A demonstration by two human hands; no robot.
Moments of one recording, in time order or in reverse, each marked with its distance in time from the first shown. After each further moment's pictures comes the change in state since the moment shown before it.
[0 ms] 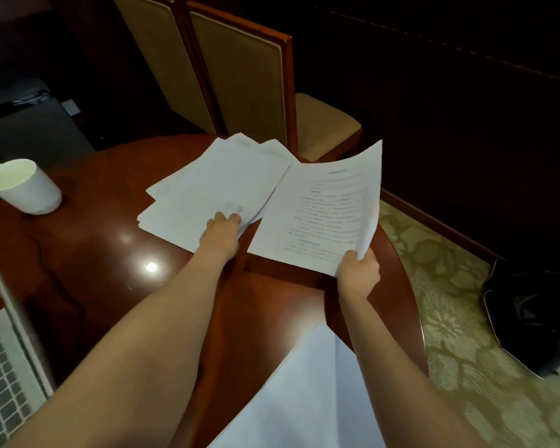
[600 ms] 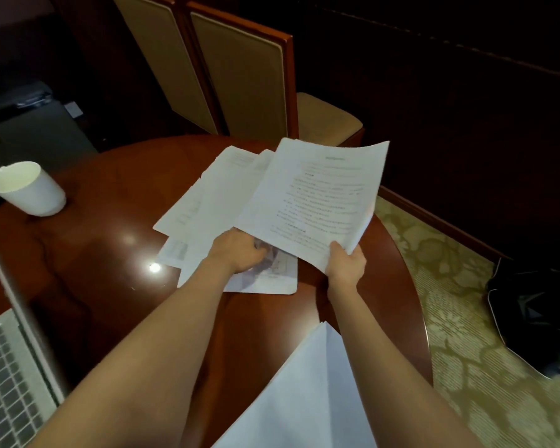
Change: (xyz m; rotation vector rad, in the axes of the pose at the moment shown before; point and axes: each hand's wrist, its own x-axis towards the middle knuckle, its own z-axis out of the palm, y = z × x) left_hand -0.027 0.015 -0.002 -0.155 -0.025 0.127; right_hand -0.010 -0.006 0.019 0.203 -0.137 0.083
